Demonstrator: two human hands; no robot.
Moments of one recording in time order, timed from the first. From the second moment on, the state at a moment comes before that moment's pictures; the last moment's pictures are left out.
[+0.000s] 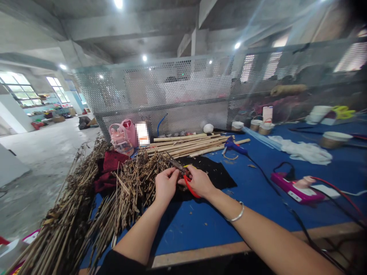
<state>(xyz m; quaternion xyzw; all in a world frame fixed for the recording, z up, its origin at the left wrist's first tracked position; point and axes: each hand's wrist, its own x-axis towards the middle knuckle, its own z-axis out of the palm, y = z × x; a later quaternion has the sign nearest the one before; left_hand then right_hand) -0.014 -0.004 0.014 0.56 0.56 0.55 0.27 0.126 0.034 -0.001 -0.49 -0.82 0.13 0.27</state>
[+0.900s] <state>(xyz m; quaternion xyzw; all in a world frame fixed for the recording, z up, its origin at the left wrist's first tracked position) -0.013 -0.001 0.012 0.53 0.51 0.57 0.36 0.127 0.035 0.000 -0.49 -0.82 0.14 0.27</state>
